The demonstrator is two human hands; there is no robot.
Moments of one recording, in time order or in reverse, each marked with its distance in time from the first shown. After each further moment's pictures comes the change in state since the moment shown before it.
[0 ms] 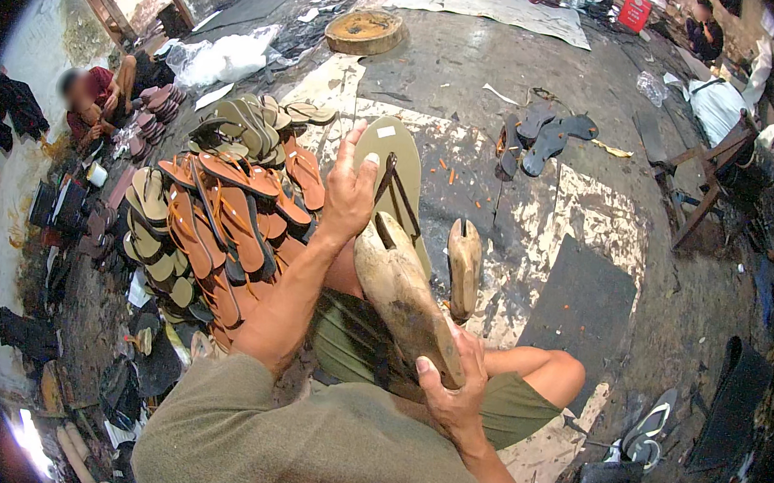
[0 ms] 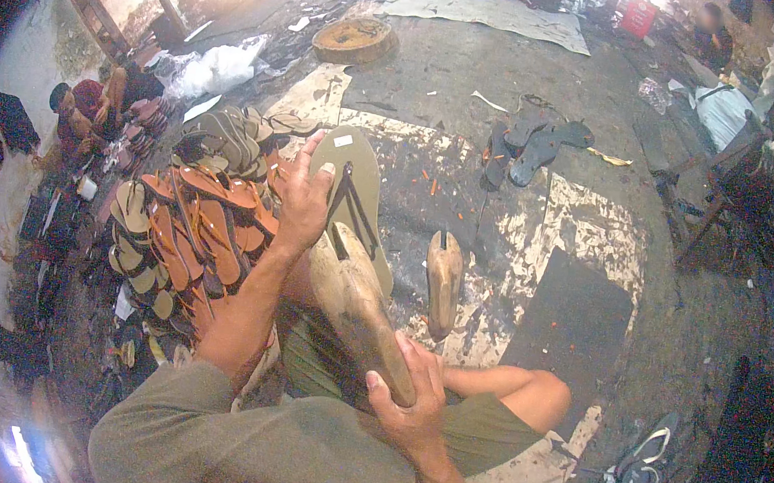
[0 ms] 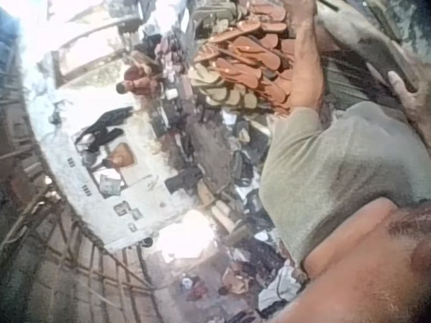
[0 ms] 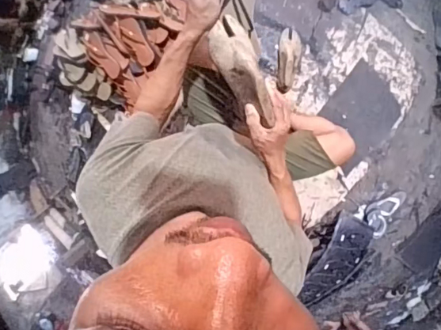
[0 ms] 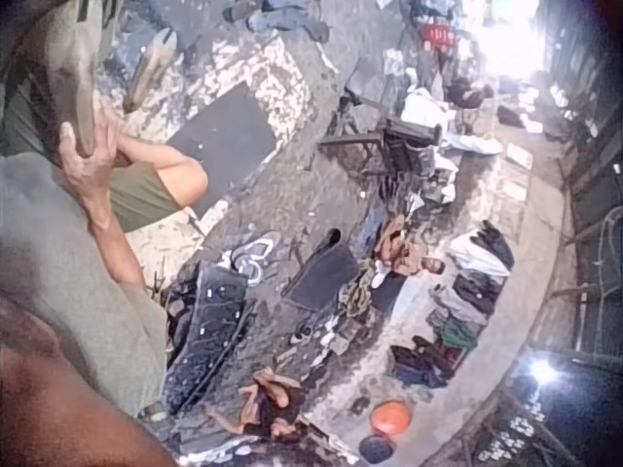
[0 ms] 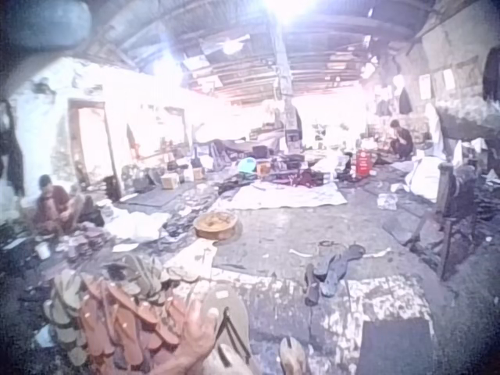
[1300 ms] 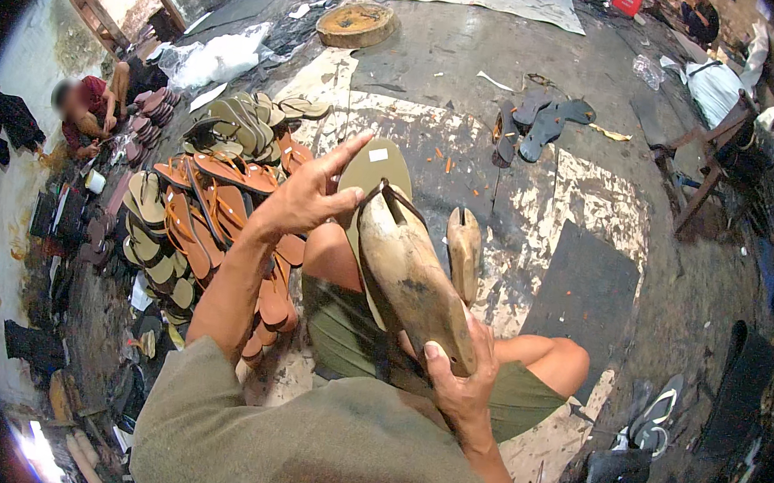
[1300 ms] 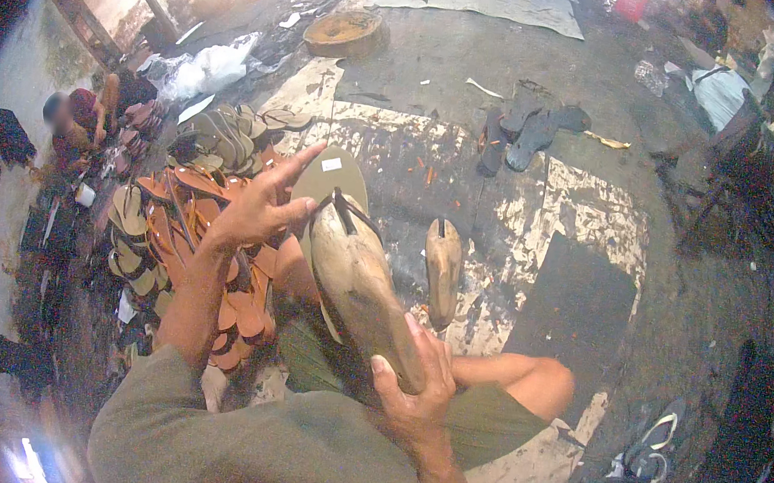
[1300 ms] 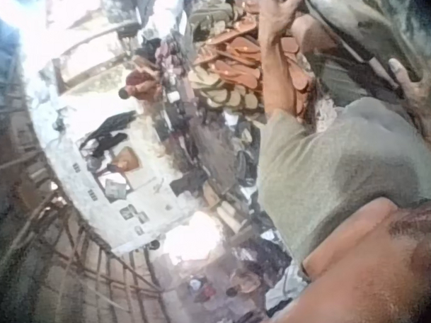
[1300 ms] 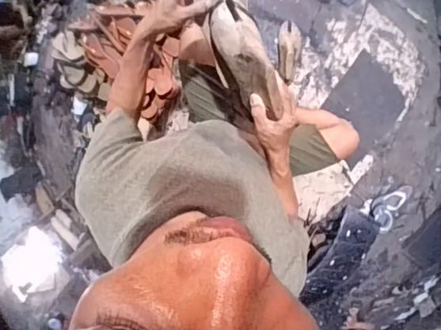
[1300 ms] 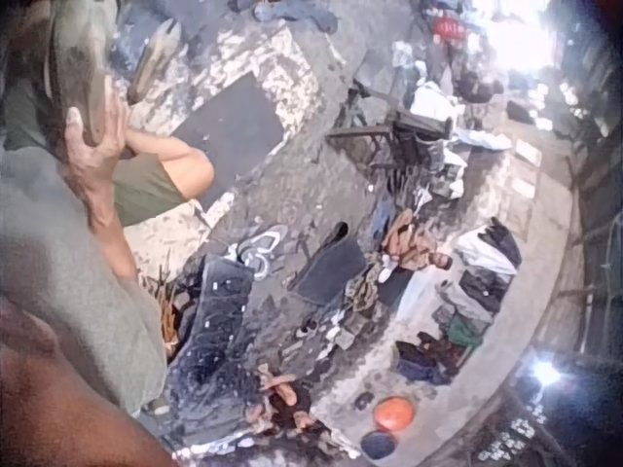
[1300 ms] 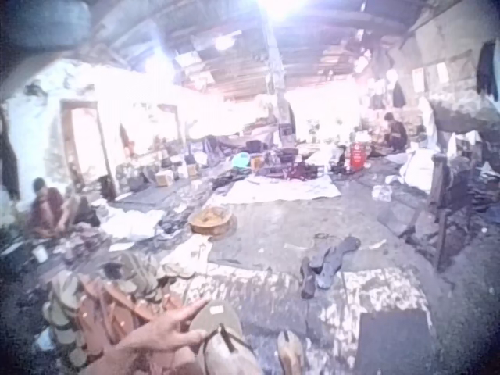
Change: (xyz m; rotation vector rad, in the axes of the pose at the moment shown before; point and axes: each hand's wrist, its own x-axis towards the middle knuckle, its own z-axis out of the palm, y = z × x) left_hand 0.010 0.064 -0.066 -0.078 -0.705 -0.213; right_hand 0.008 -0.011 -0.005 0.104 0.105 0.108
